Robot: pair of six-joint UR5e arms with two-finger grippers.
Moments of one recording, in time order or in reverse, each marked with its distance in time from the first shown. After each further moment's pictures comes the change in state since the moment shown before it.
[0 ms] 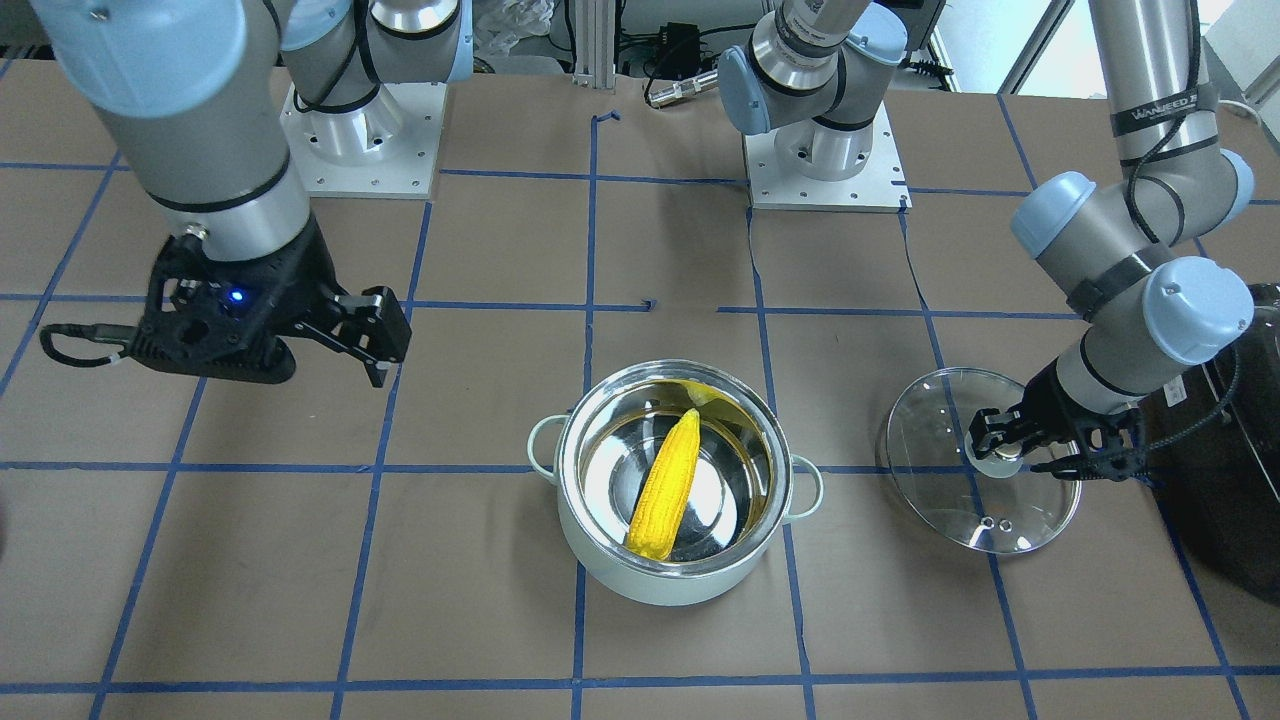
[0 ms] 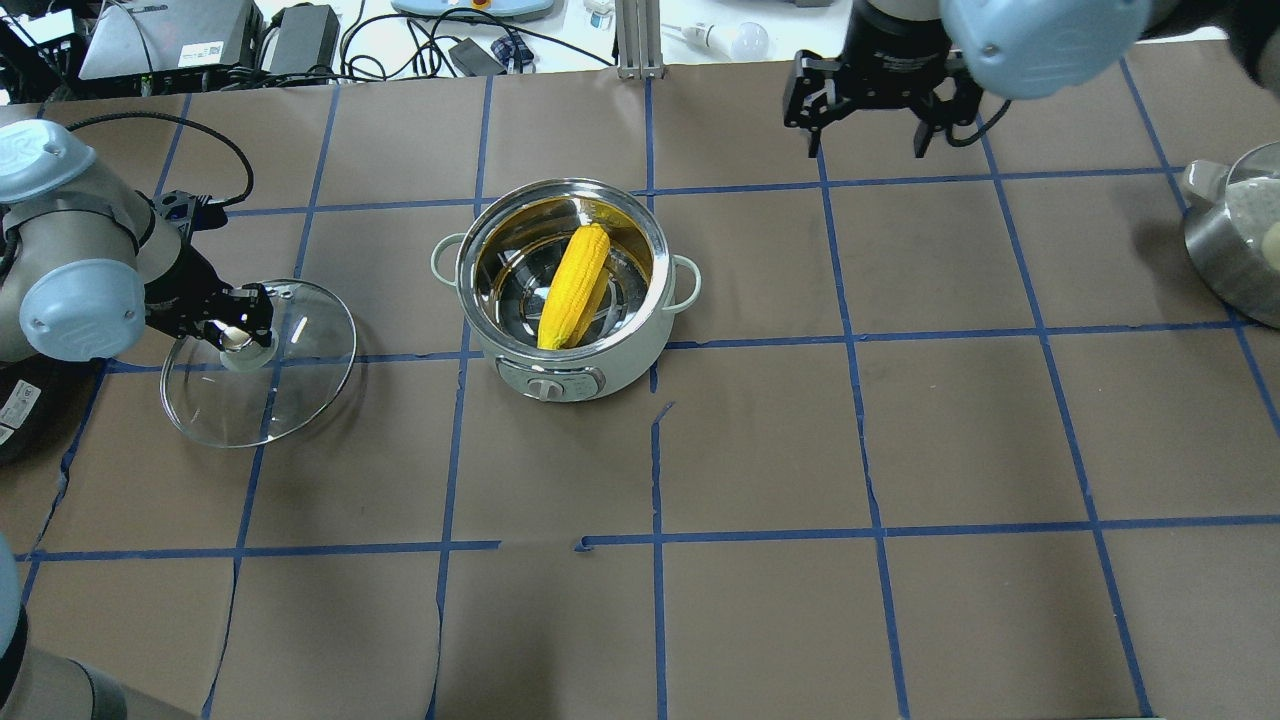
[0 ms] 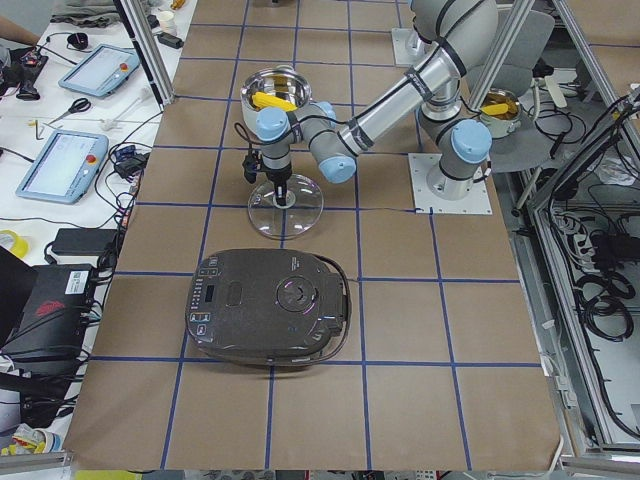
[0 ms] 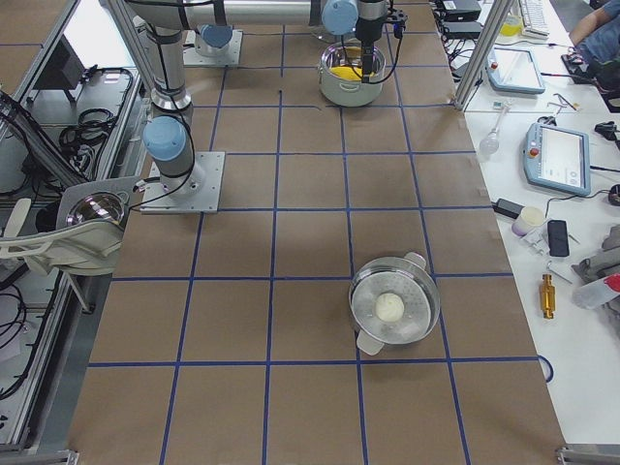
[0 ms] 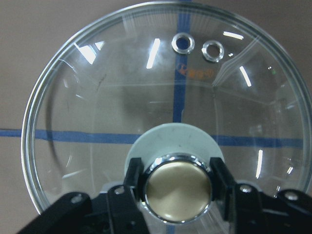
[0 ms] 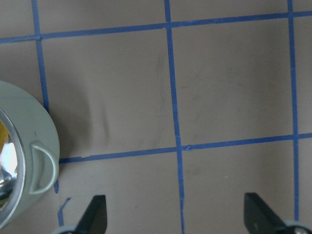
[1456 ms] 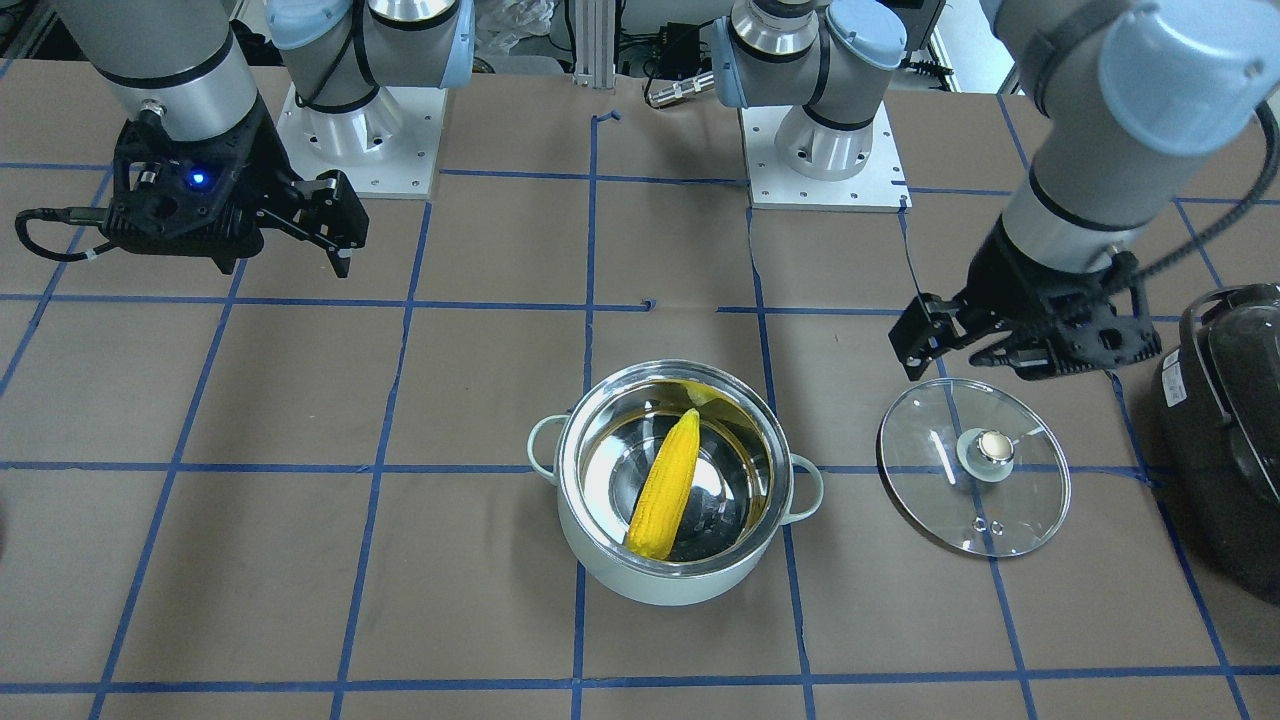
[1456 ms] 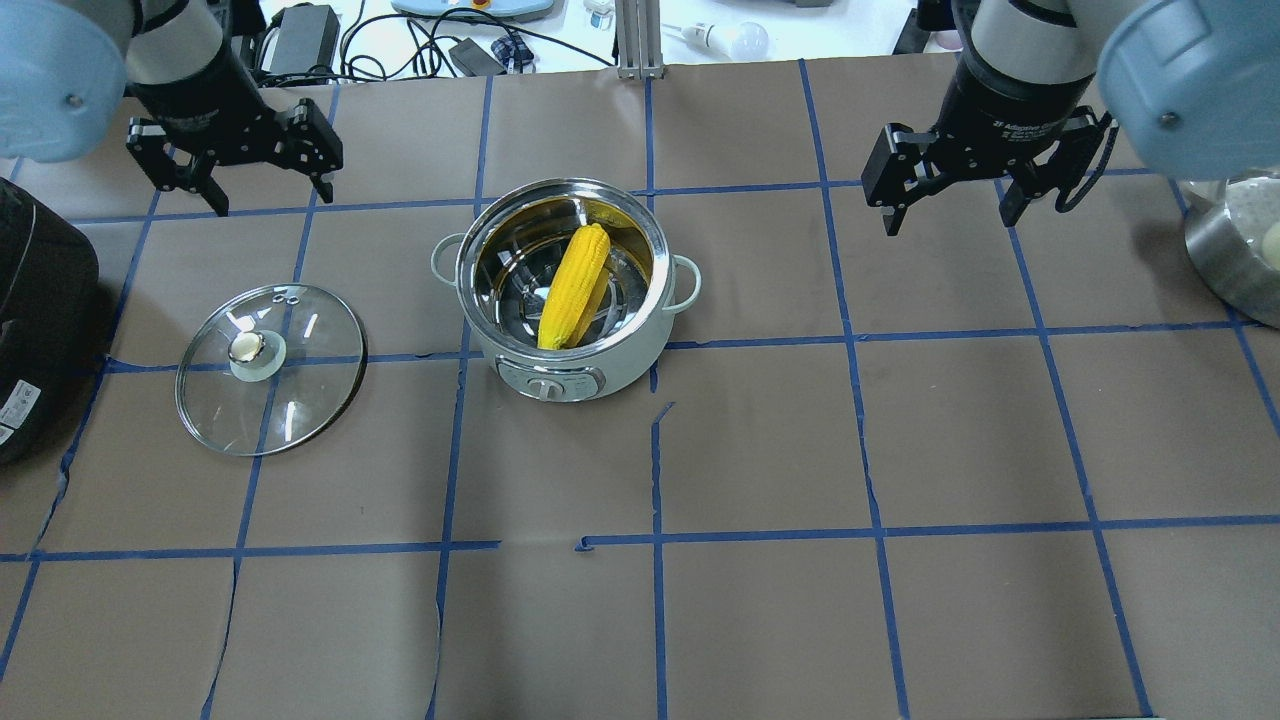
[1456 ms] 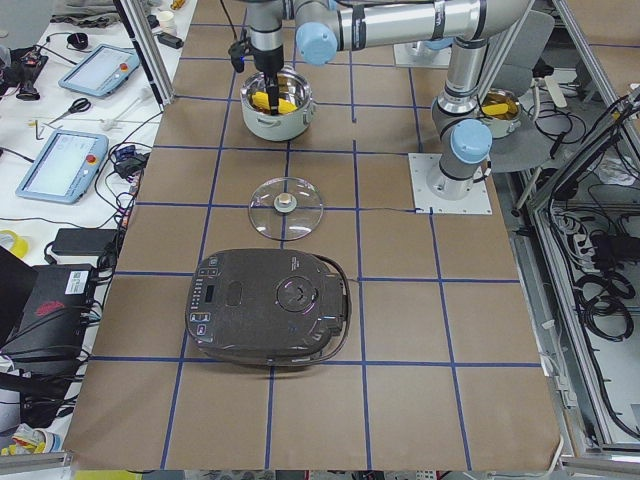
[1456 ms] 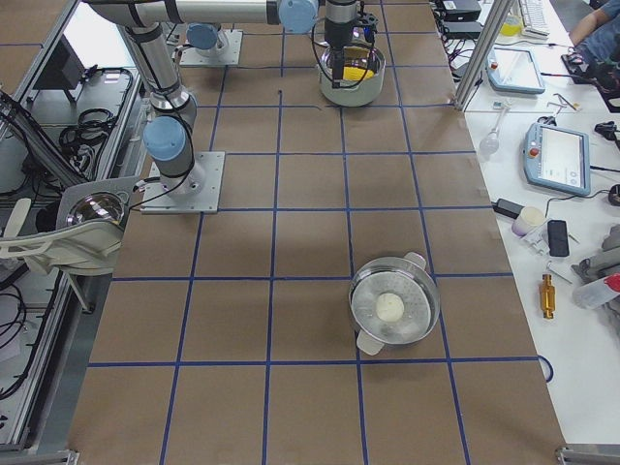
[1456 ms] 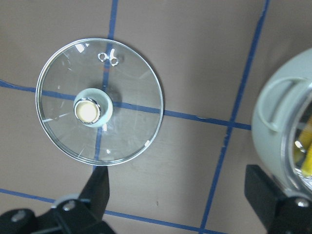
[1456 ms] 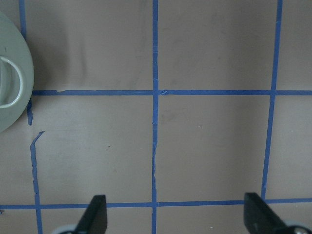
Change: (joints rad) left arm -0.375 0.193 0.422 -0.562 0.081 -0.438; right arm -0.044 -0.156 0.139 0.080 0.003 -0.105
